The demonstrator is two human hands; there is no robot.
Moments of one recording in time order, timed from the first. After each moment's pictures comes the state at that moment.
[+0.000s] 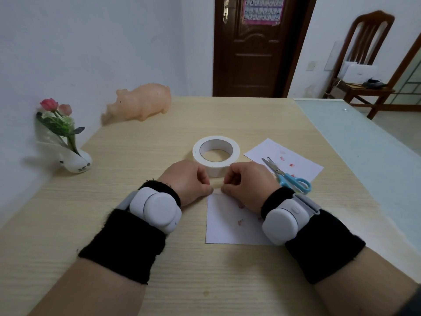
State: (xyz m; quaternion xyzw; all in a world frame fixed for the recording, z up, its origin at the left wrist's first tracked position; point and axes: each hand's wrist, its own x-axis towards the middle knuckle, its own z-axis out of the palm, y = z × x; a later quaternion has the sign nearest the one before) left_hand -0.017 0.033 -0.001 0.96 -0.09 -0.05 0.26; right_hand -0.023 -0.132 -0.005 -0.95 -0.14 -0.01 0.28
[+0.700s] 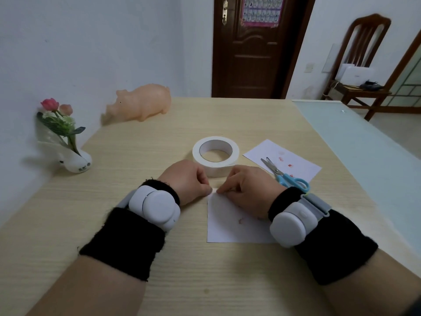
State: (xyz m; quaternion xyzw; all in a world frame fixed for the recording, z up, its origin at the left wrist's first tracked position) left_hand -0.016 0.036 -0.002 0.96 -0.09 -0.06 0.26; right_hand -0.033 -0.135 0.002 -0.95 -0.24 0.02 0.21
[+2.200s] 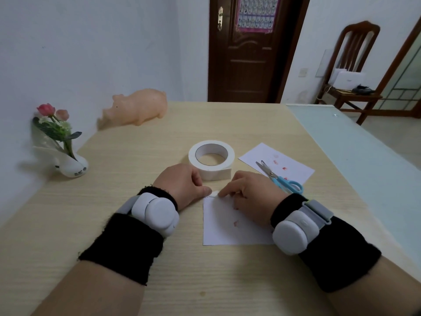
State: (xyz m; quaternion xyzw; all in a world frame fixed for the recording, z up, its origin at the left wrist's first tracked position) left_hand -0.014 0.037 -0.012 0.96 -0.05 -0.02 0.26; right_hand -0.040 -0.147 0.005 -0.96 -0.23 0.04 0.18
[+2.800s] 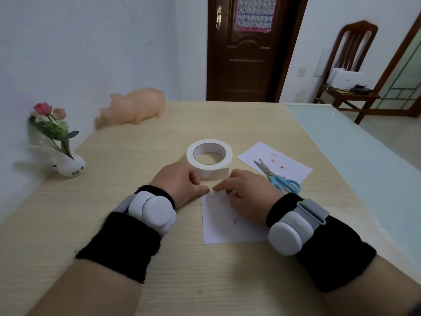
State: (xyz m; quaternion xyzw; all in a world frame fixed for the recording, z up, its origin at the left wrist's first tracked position) left_hand -0.014 0.037 -0.010 0.96 -0.06 -0.01 0.26; right_hand -0.041 -0.143 0.002 -0.96 -0.22 0.03 0.17
